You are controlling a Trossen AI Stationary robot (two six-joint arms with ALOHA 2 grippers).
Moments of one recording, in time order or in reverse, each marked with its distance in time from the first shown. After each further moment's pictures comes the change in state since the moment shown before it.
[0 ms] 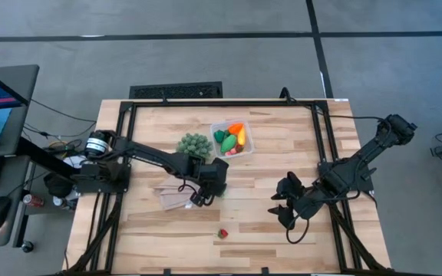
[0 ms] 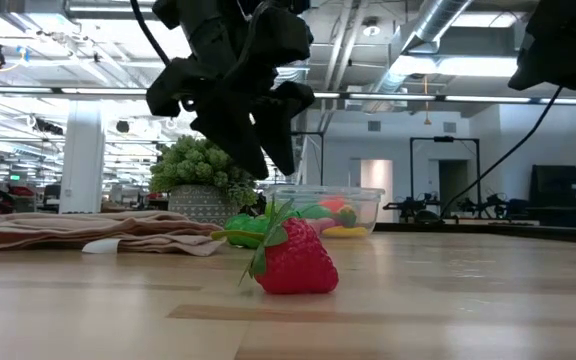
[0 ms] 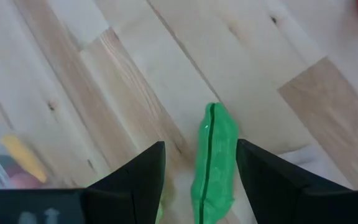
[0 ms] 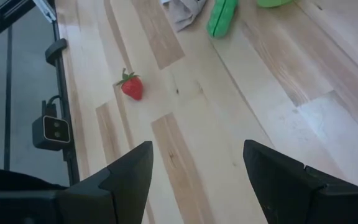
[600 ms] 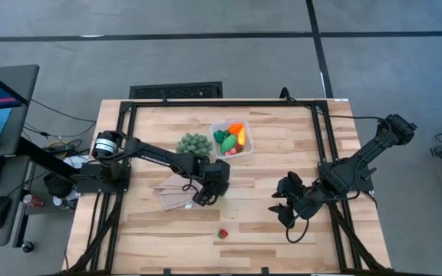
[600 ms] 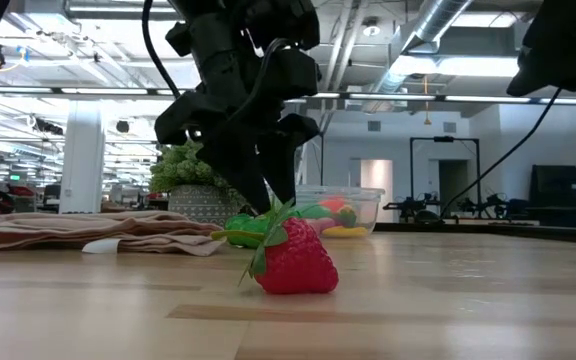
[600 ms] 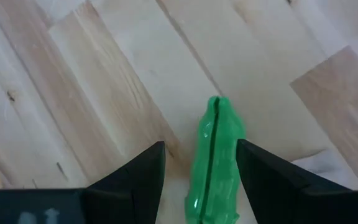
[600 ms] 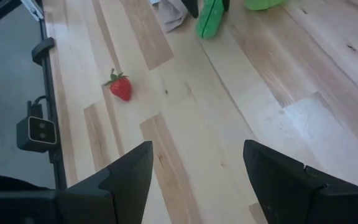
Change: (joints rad) left arm 0.027 0.081 0.000 0.035 0.061 -0.018; right arm -0.001 0.000 0.000 -0.034 0.026 -0.002
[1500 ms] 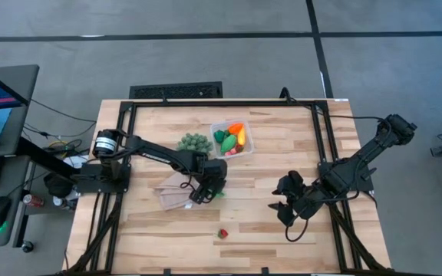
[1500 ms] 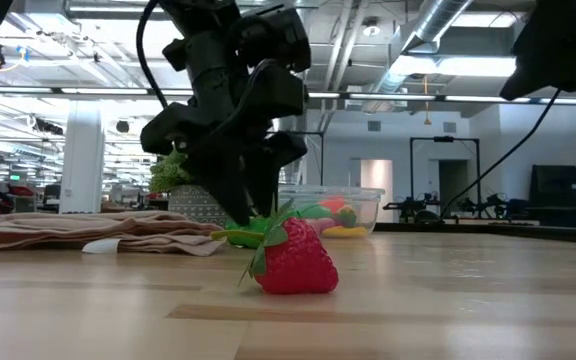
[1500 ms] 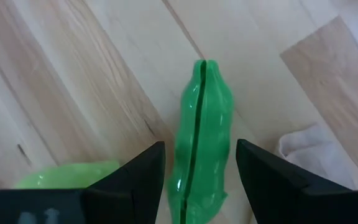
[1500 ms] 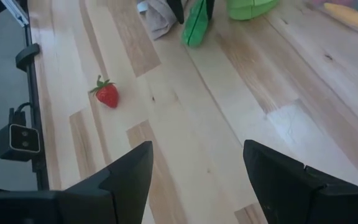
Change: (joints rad) left arm 0.042 -0.002 -0.052 -0.006 0.078 0.008; right arm 0.000 0.000 0.000 -0.024 0.051 0.001
